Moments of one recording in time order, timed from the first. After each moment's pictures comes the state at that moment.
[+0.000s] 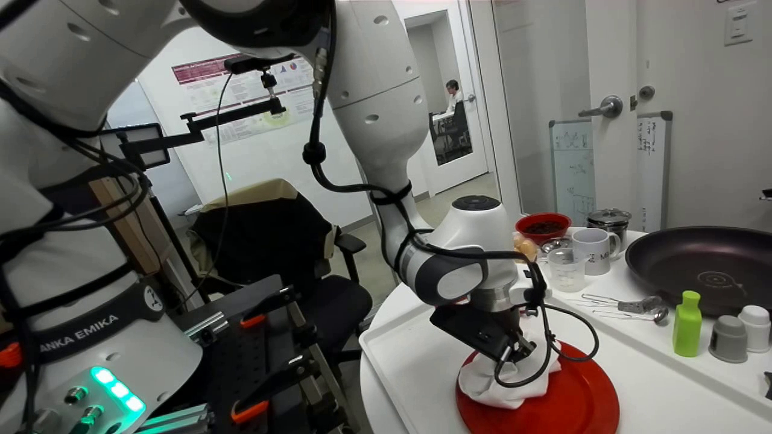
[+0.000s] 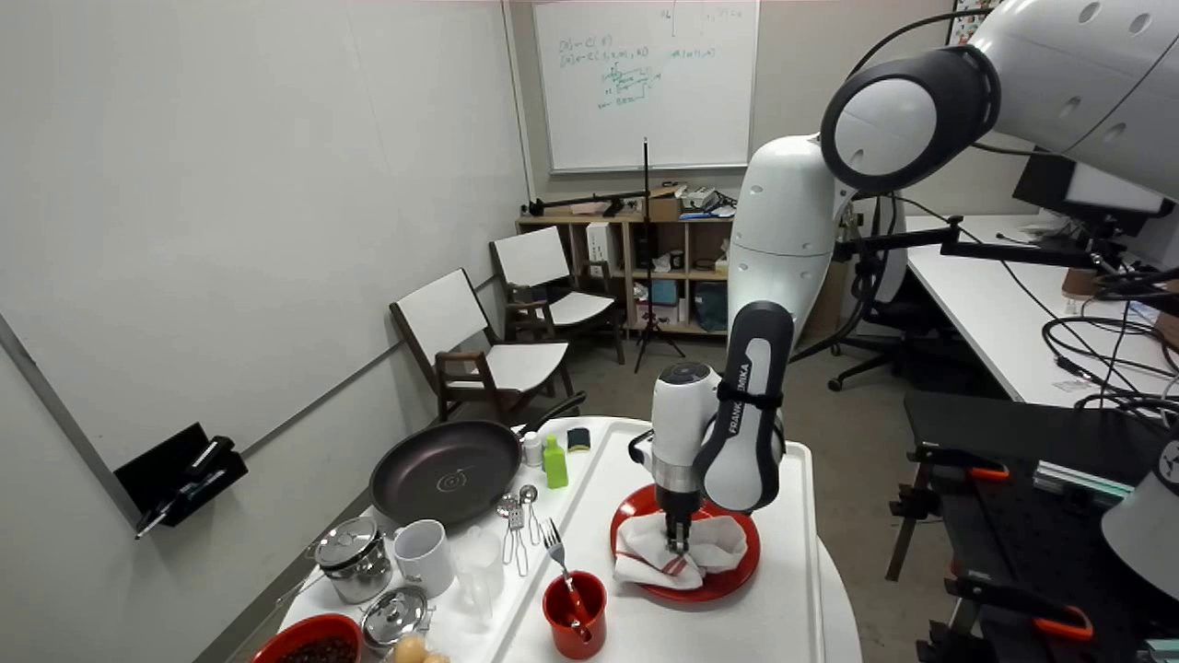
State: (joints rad) arm -0.27 1.14 0.07 -1.92 -0.20 3.09 -0.30
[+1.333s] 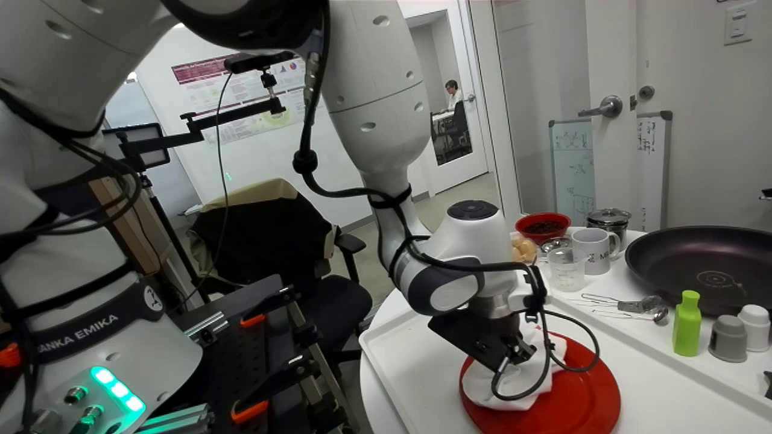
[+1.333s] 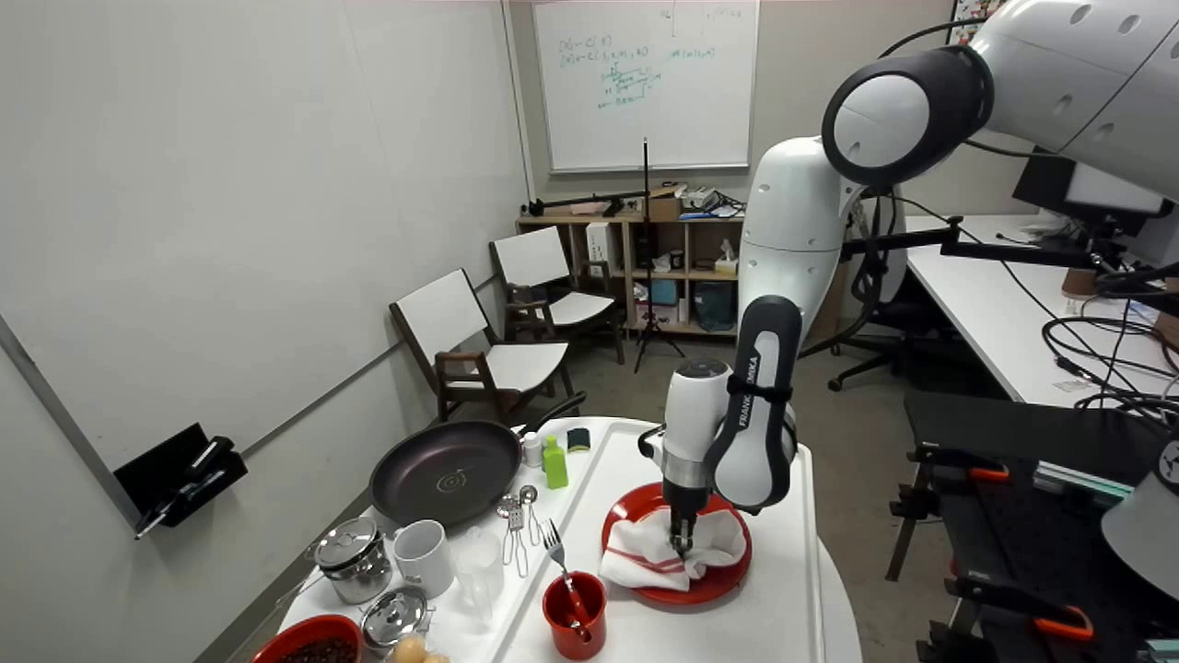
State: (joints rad) arm -0.35 1.14 0.11 -1.96 -0.22 3.17 -0.32
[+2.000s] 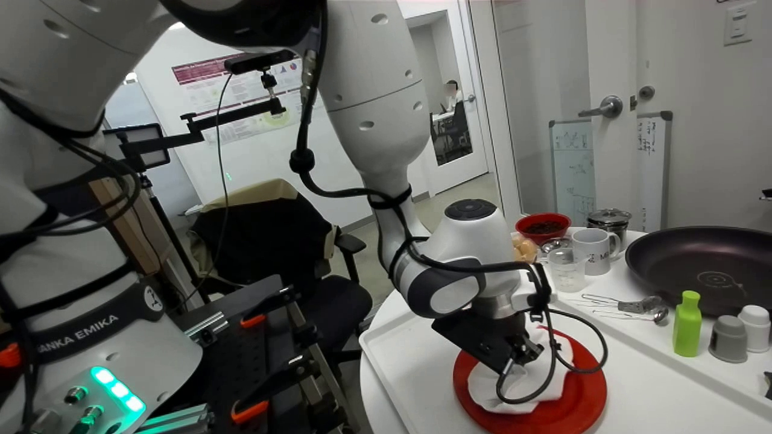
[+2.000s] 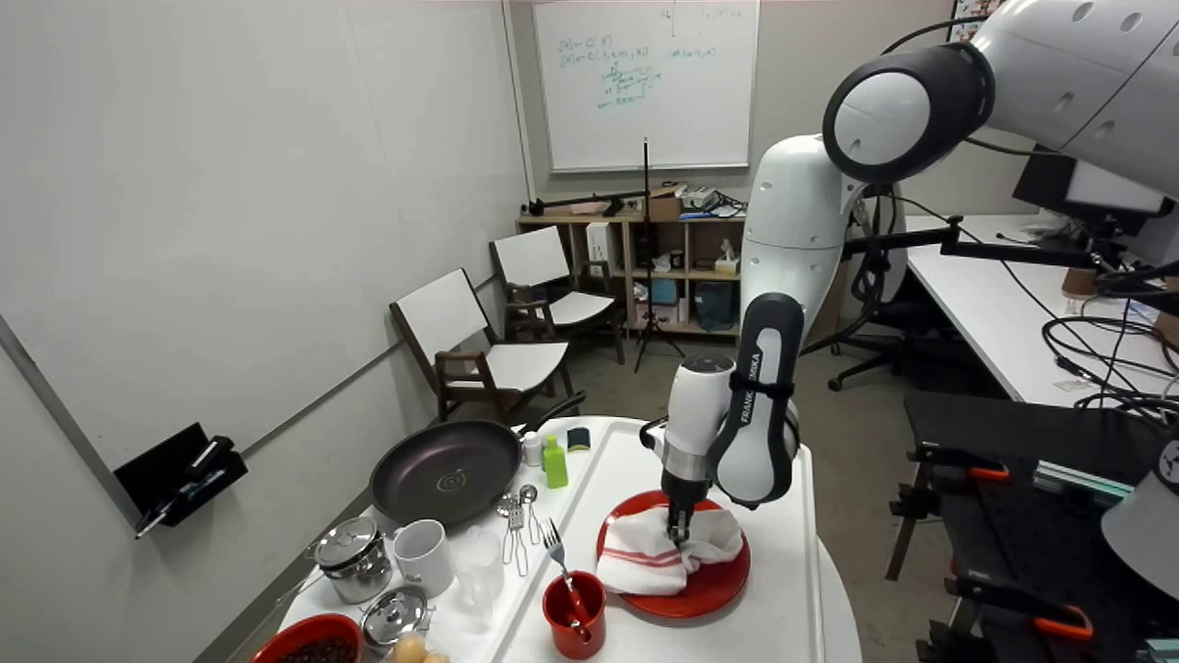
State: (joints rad) arm -0.37 1.14 0.11 -1.97 -0.22 3.22 -0.32
